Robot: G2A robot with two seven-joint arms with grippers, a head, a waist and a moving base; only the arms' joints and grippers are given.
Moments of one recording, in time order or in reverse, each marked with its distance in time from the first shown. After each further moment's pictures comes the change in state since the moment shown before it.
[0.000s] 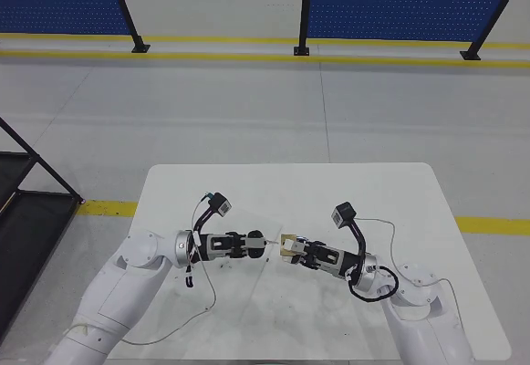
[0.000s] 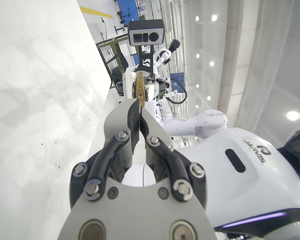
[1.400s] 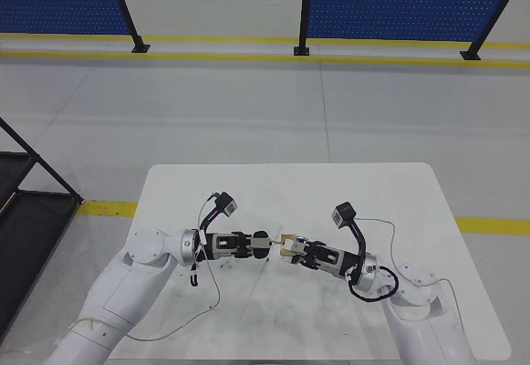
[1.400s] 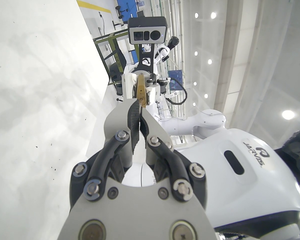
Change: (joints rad) left arm -0.042 -0.004 0.052 0.029 -0.014 0.011 0.002; right arm 0.000 0.000 0.000 0.000 0.000 0.000 0.000
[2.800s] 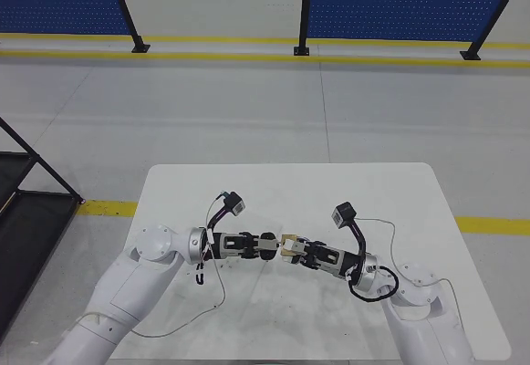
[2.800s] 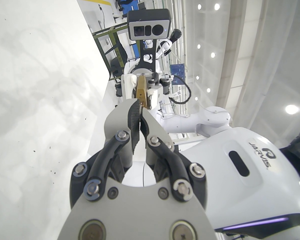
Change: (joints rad) left arm -0.044 -0.007 0.054 0.015 0.015 -0.008 -0.001; right arm 0.000 0.000 0.000 0.000 0.000 0.000 0.000
